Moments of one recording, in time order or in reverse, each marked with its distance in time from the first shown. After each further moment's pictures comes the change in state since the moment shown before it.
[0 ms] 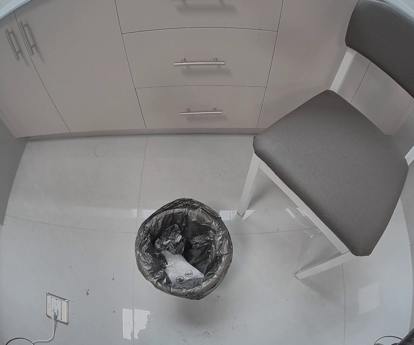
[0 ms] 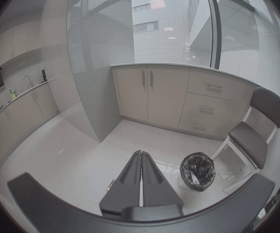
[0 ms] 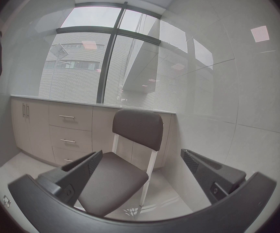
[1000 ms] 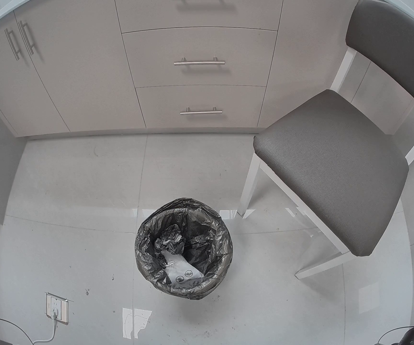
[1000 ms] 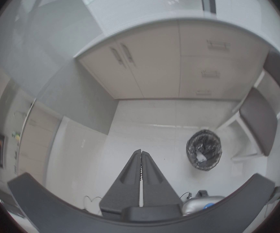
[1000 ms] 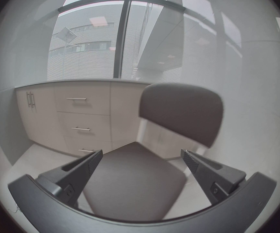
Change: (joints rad) left arm -0.373 1.079 -1.150 0.678 0.285 -0.127; right arm 0.284 0.817 -0.199 -0.384 -0.146 0.030
